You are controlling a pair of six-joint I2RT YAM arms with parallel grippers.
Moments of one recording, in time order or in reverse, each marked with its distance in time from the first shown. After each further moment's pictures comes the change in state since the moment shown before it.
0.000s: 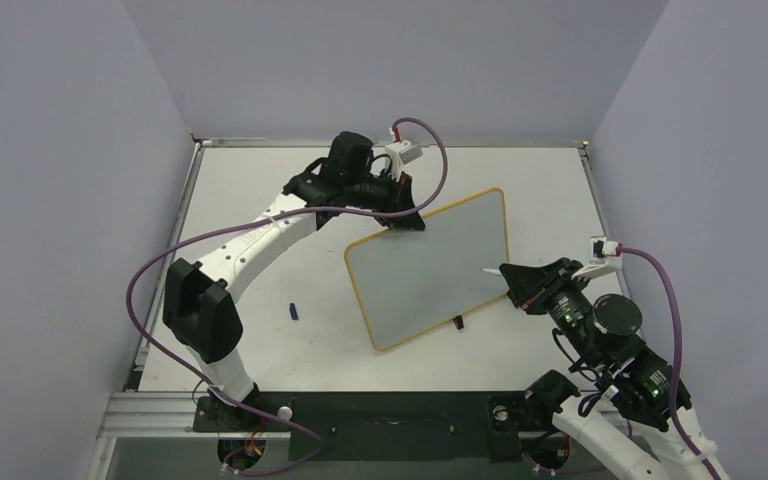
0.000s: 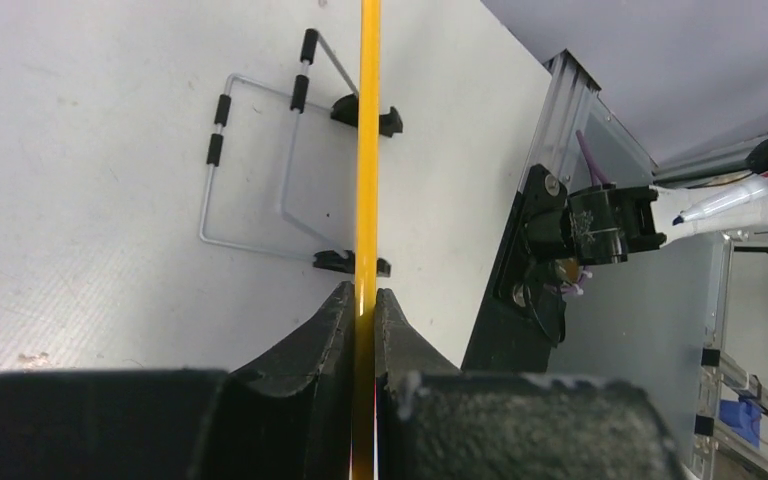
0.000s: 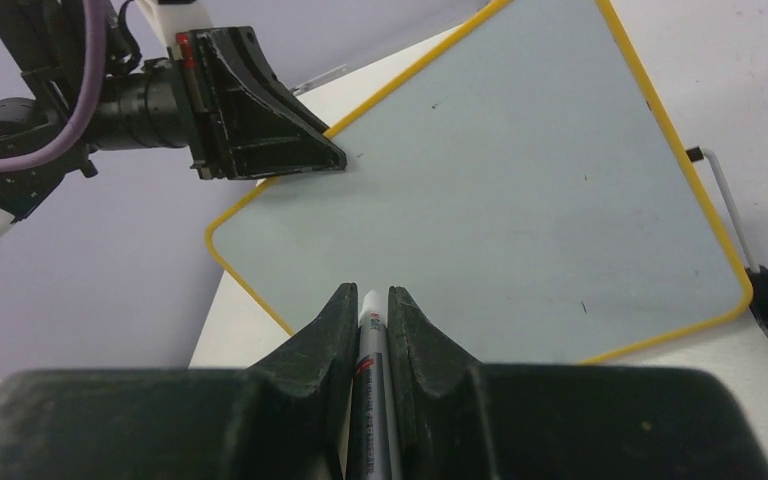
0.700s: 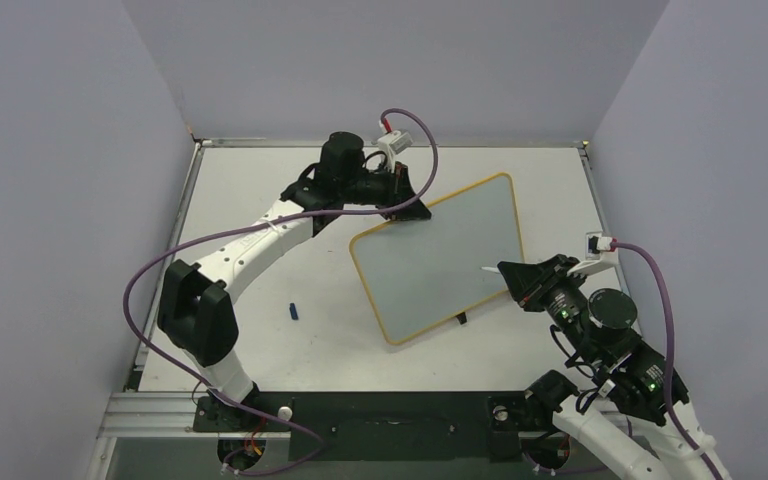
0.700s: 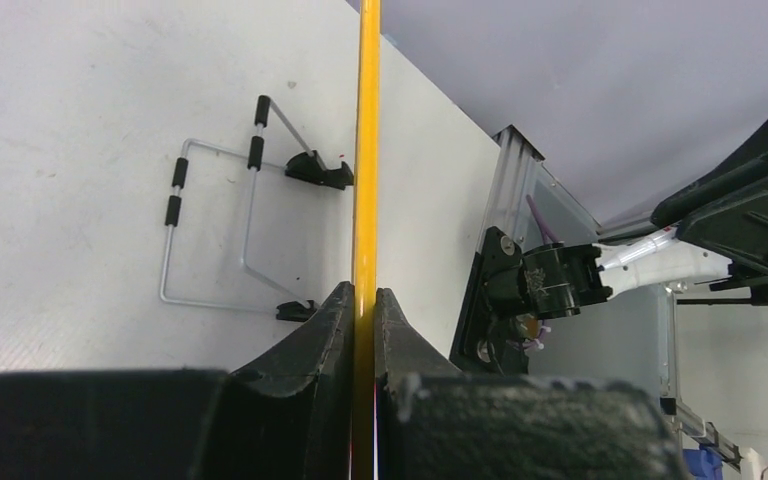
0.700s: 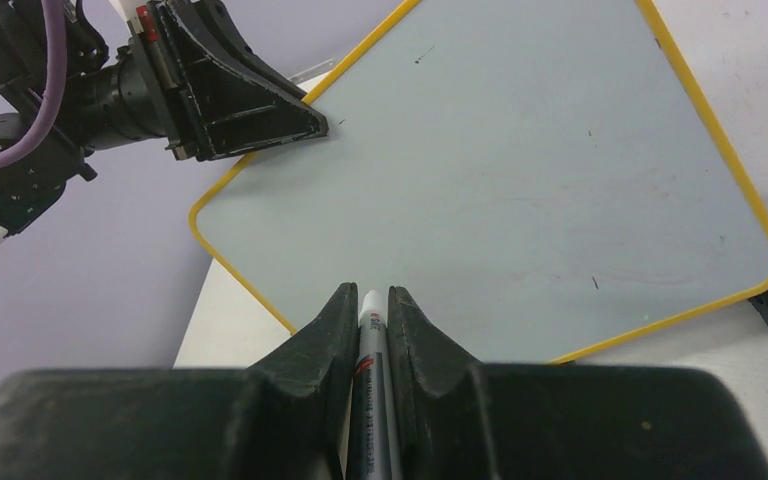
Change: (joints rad) left arm 0.024 -0.044 -0.109 0.307 0.037 -0.191; right arm 0.000 0.034 0.009 0.000 0.008 -0.019
